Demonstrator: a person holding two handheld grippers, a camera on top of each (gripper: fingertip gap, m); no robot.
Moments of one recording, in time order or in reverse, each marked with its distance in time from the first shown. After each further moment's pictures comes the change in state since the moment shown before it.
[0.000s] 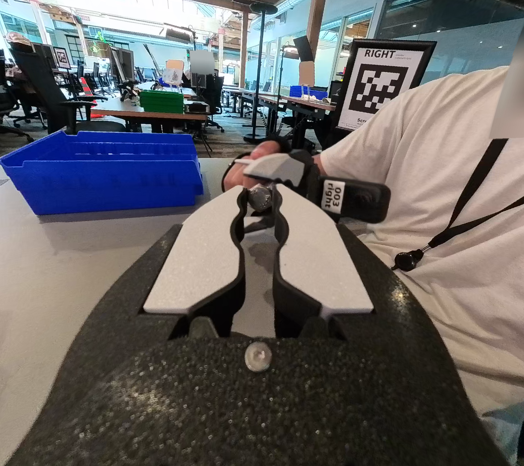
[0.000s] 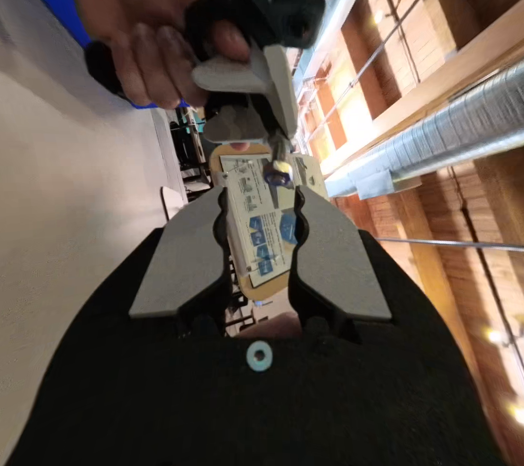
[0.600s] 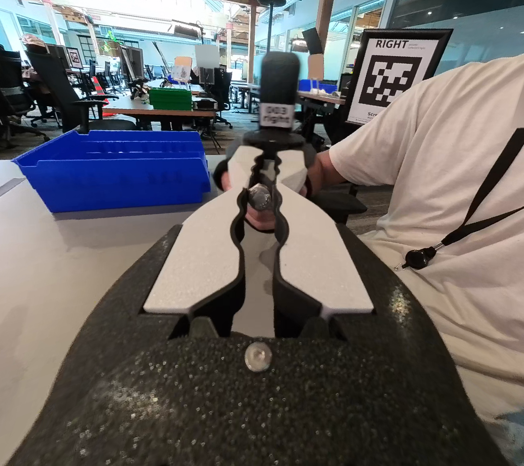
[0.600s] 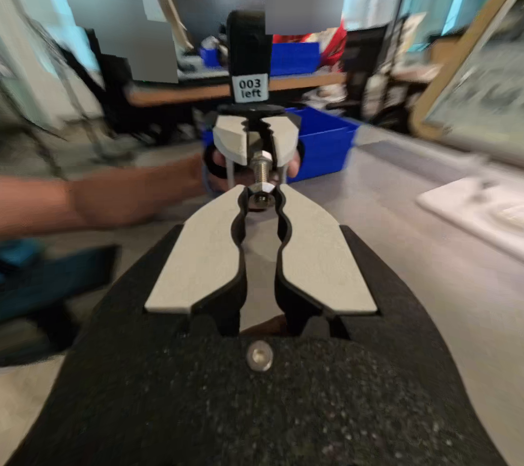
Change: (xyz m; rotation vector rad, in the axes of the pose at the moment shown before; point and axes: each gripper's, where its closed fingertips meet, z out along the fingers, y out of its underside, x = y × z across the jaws) left arm -0.003 0.001 0.000 -0.018 -0.032 0.026; right arm 0.003 -0.017 0.003 0.135 -0.653 1.495
